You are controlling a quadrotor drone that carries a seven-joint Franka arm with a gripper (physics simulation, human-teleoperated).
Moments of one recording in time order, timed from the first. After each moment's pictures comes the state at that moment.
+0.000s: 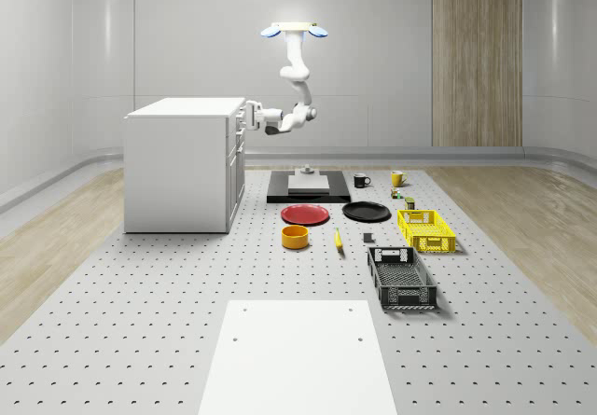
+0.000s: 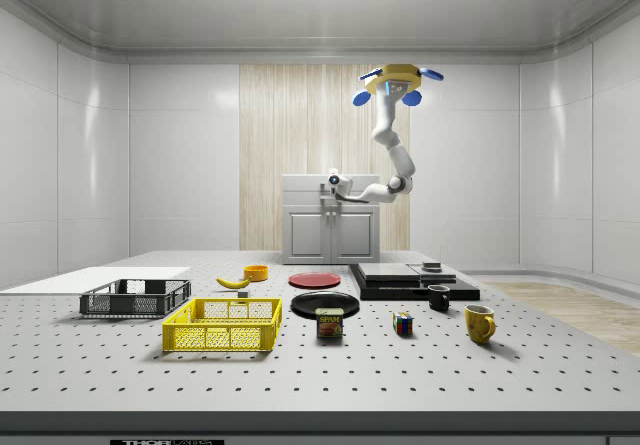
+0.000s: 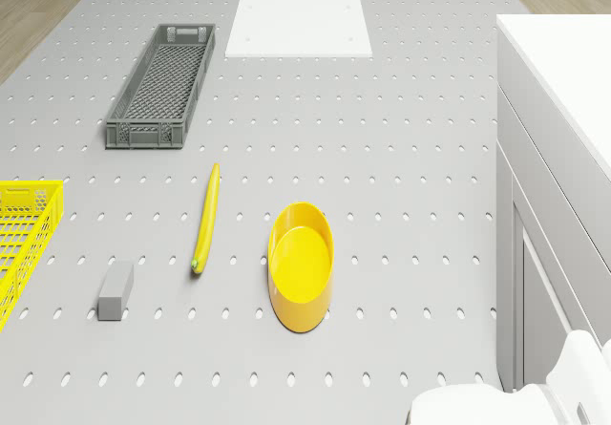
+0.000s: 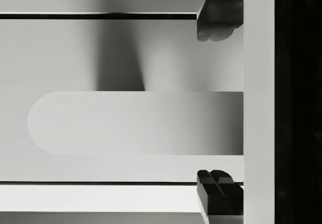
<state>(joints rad) 0.68 -0.56 -0.08 -2.39 1.71 2.17 0.46</state>
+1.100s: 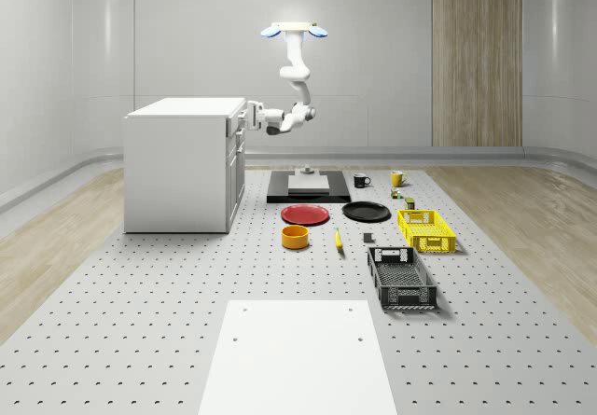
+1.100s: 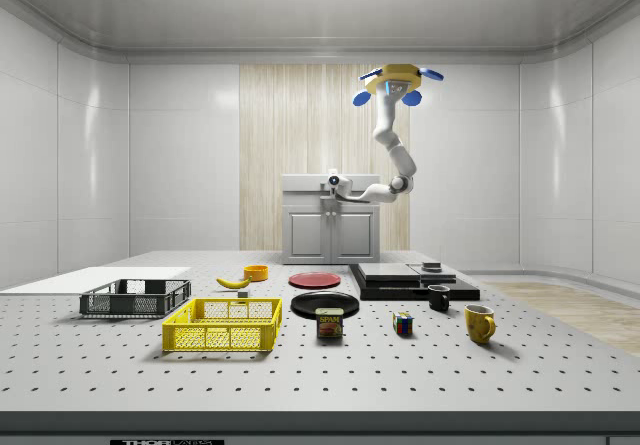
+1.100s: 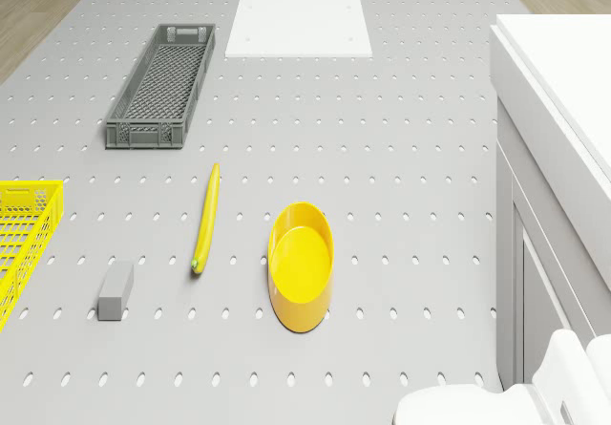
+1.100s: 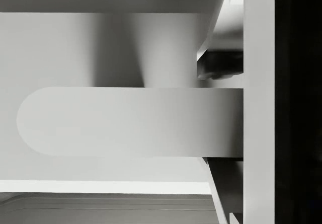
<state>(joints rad) 0.58 -0.59 -0.04 -2.41 1.67 2.11 0.52</state>
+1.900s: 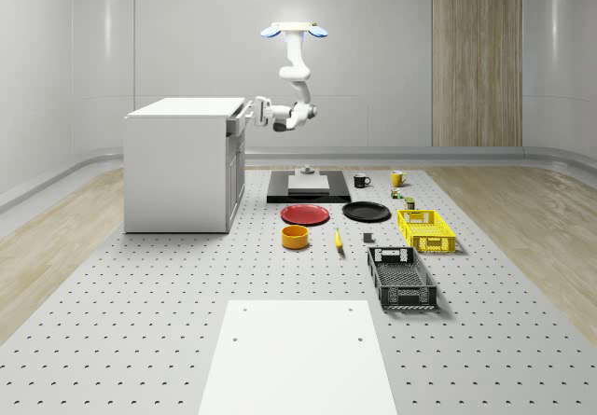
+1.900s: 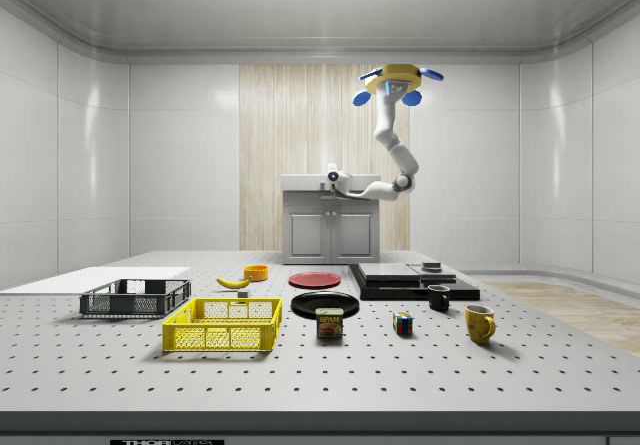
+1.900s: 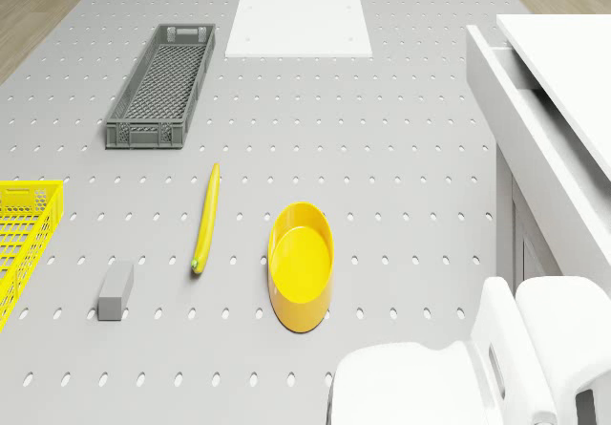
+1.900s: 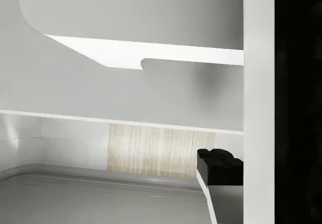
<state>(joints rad) 0.54 -0.65 -0.21 -2.49 1.37 1.96 0.47</state>
